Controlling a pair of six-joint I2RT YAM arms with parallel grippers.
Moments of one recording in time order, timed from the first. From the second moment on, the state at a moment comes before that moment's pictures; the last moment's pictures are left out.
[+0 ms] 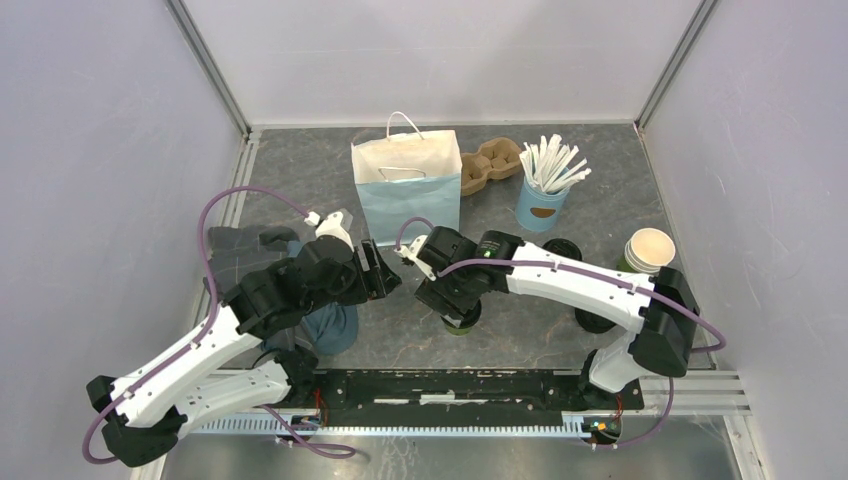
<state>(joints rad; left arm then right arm) -0.90 0.81 0.96 -0.86 -0.22 -0.94 1.09 1.54 1.31 -0.97 0.08 0.08</state>
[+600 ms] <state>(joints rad) -0.90 0.81 0.96 -0.86 -0.22 -0.94 1.15 1.58 1.35 -1.01 0.17 0.08</state>
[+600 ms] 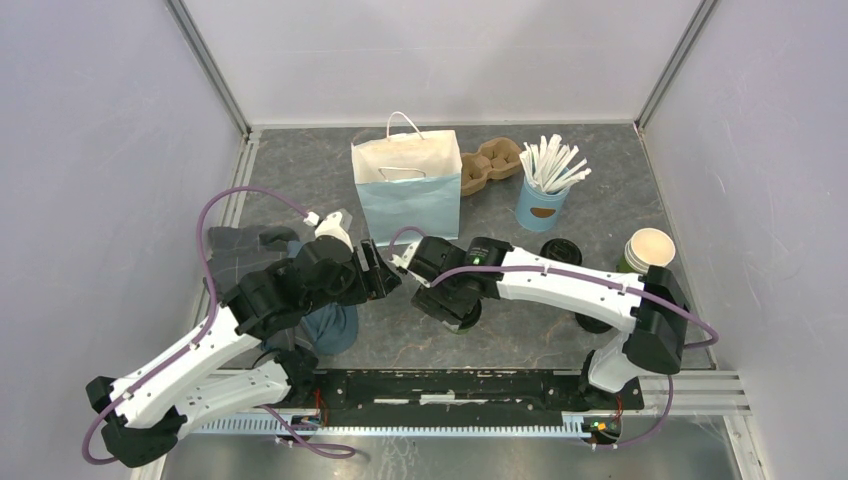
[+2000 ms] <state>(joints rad) -0.26 1.70 2.05 -1.07 -0.13 -0.61 0.92 1.15 1.48 -0.96 0.43 0.02</state>
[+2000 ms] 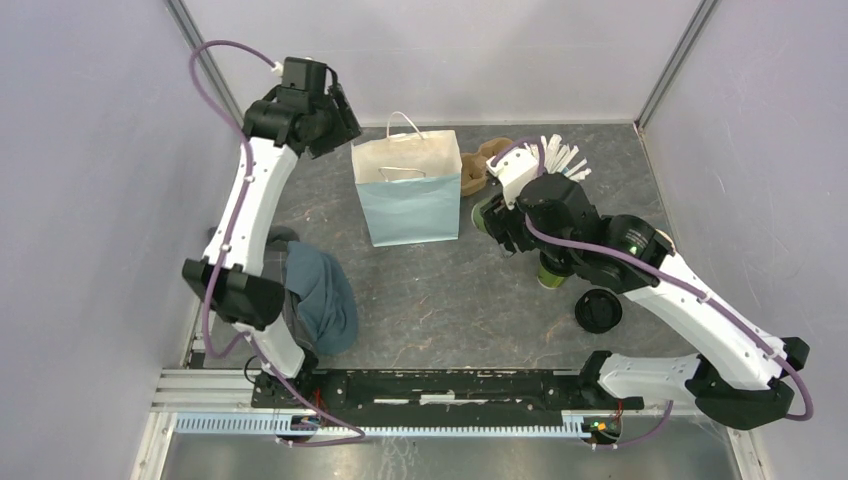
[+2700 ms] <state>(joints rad) -0.33 1.84 2.00 -1.03 -0.19 -0.40 0.92 1.28 1.72 -0.87 0.49 -0.26</state>
